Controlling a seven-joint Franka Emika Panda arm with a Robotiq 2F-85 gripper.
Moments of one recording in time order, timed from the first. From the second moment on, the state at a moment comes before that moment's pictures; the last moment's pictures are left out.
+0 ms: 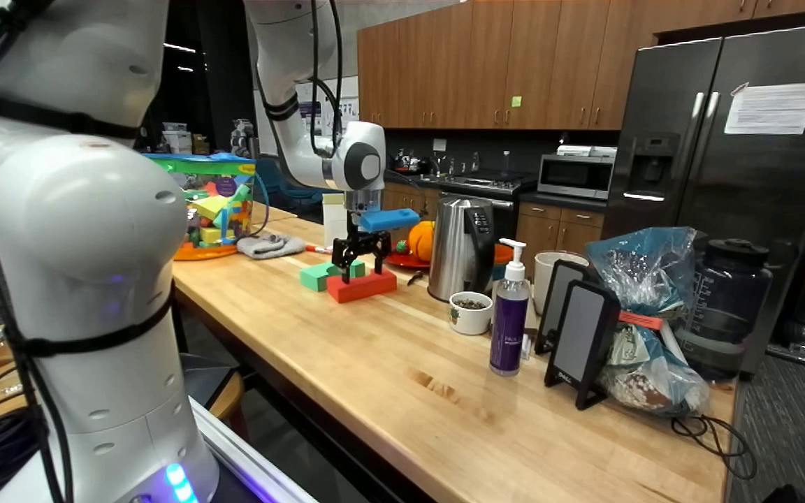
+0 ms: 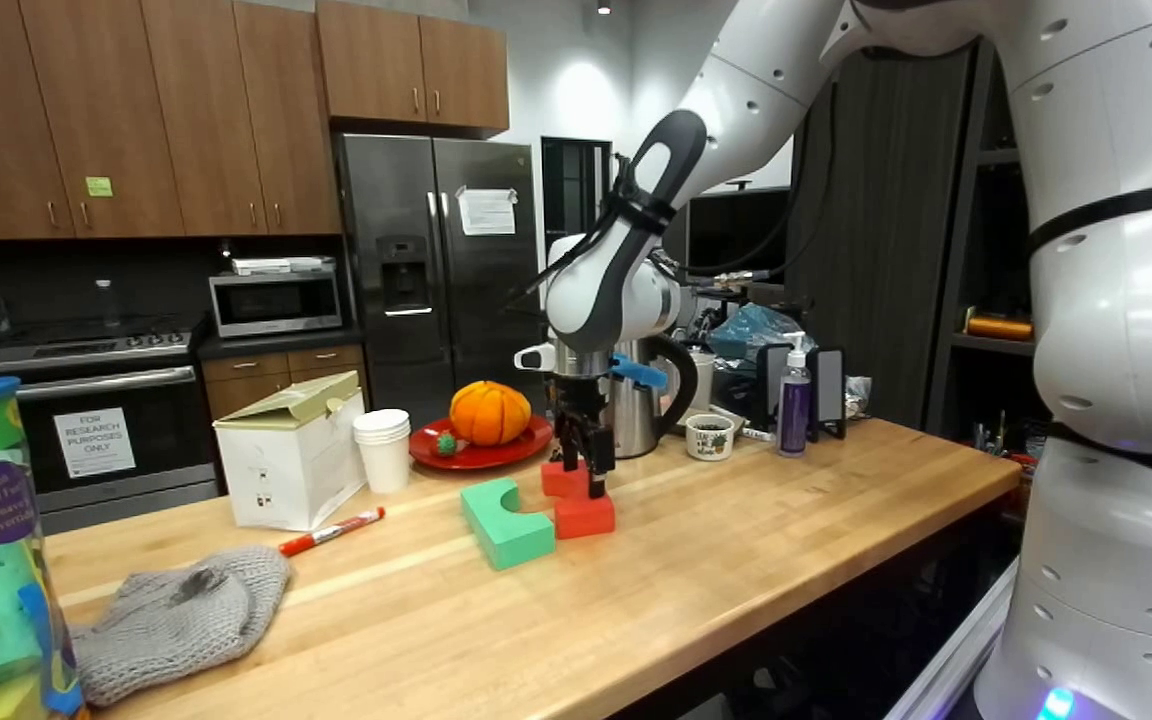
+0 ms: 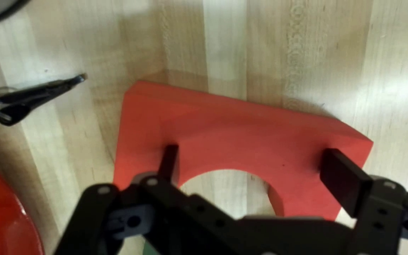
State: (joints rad) arm -0.01 0.28 0.22 -2.29 -0.02 2.56 -1.13
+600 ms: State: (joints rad) arm 0.05 0.27 0.20 -2.30 -0.15 2.57 -1.09
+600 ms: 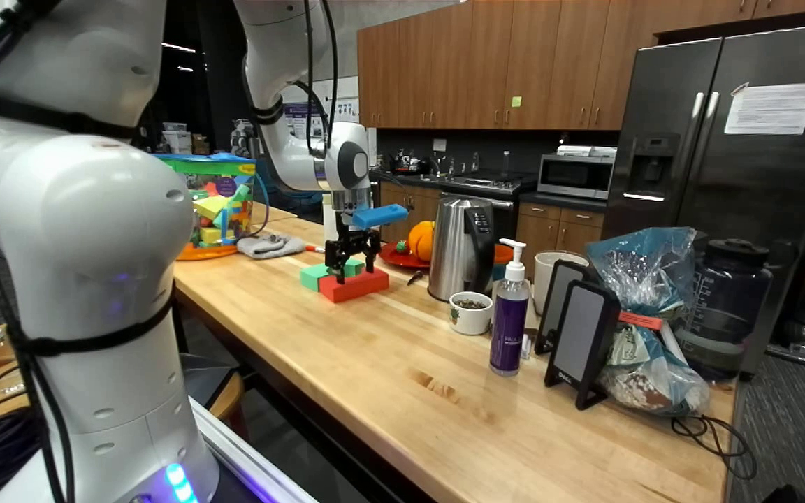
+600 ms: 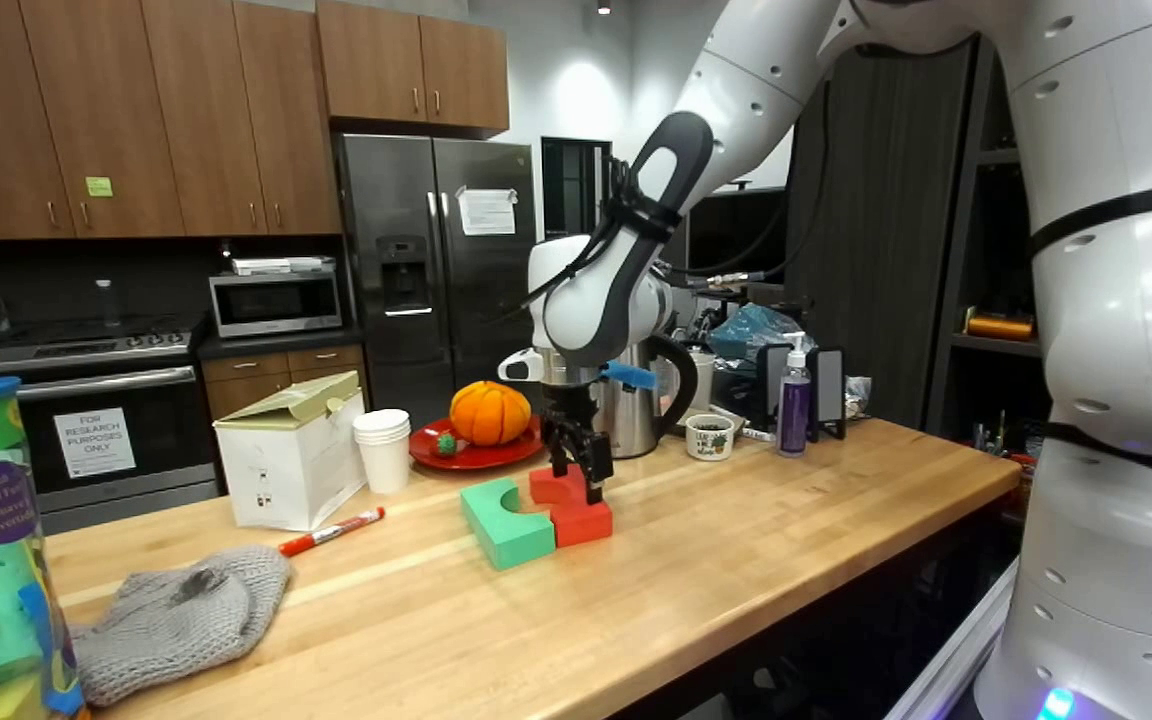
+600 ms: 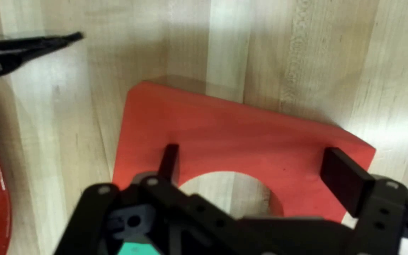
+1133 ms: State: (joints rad) arm 0.11 0.27 0.19 -2.30 -0.34 2.58 -1.03
